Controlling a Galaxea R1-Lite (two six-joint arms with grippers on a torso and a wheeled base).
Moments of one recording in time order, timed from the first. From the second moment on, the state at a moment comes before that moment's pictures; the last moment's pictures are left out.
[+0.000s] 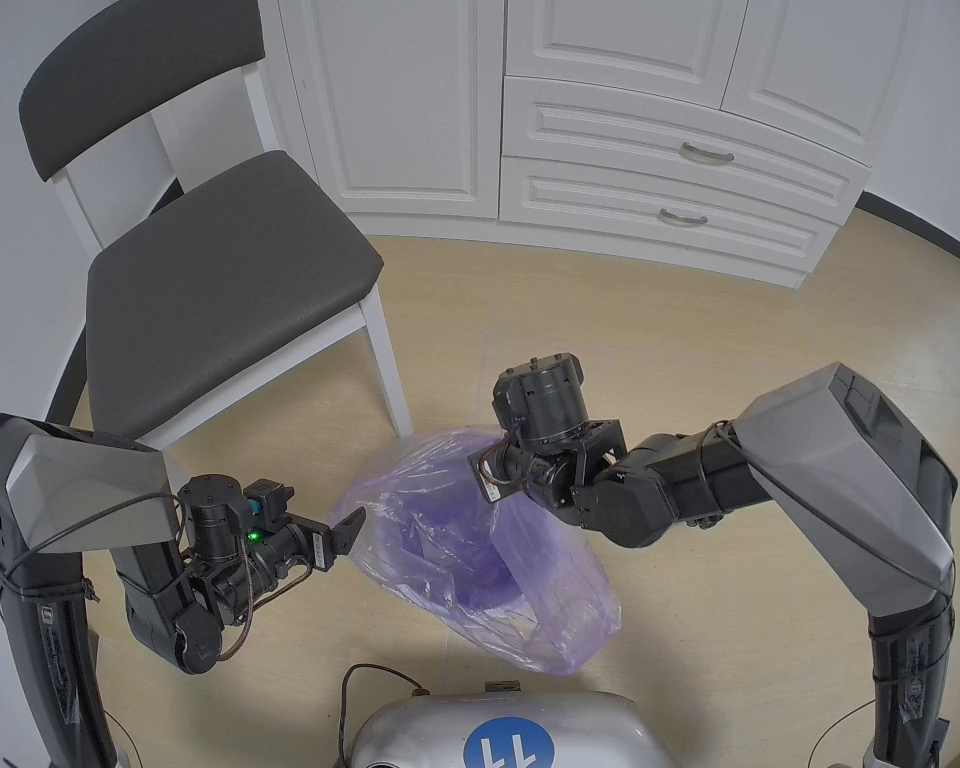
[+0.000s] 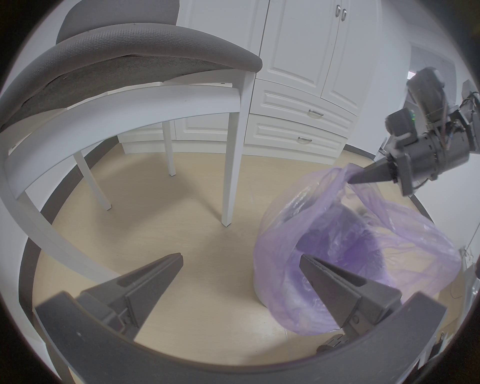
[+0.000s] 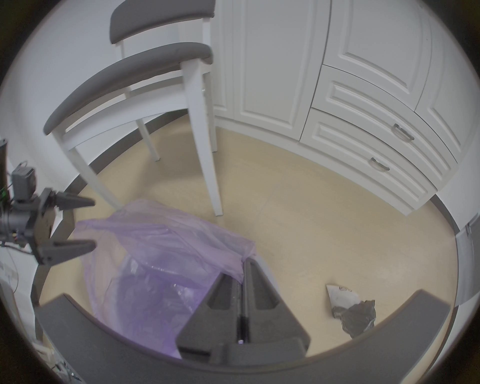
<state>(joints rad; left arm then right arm) -0.27 2.24 -0.45 -1.53 -0.04 0.00 0.71 2.33 -1.55 -0.34 -0.39 -0.07</state>
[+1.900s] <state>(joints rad) -0.30 2.19 -0.48 -1.47 -0.02 0.03 0.81 2.06 -1.19 -0.49 -0.54 -0.34</state>
